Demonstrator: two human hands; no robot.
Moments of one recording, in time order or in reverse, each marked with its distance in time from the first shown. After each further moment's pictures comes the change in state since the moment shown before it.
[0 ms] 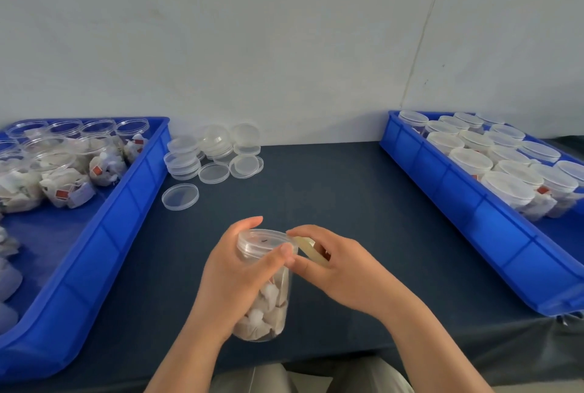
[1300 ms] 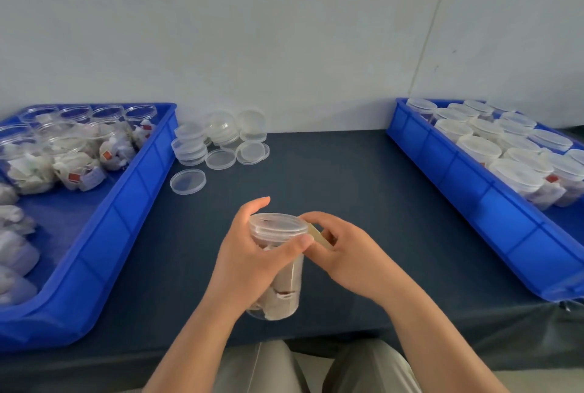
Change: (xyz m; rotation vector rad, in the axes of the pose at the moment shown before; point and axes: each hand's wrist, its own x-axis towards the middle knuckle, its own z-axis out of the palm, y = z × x) left_hand -0.009 0.005 0.005 -0.004 -0.043 0.056; right_hand -0.003 0.004 0.008 0.103 0.029 0.009
